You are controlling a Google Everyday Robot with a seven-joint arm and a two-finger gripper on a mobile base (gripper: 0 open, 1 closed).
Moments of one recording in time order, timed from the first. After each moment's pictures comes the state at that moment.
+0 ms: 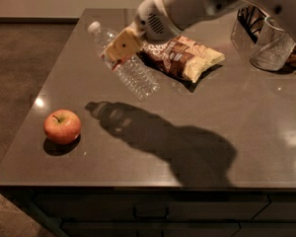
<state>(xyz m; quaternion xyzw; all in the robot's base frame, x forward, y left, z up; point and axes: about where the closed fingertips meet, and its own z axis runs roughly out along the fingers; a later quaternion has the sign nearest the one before) 0.560 0.043 0.992 -0.47 0.77 0.25 0.35</state>
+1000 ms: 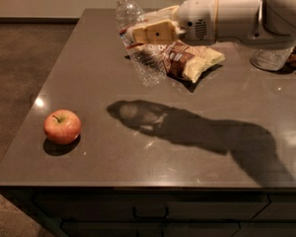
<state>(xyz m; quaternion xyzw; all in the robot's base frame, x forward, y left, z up) 0.573 -0.005 1.029 -0.44 0.65 0.36 0.51</state>
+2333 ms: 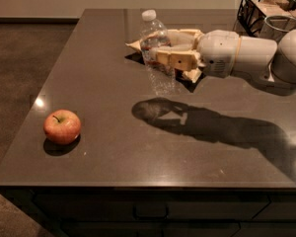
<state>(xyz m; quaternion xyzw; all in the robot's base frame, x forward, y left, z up) 0.568 -0.054 0.991 -0.44 0.56 0.36 0.61</state>
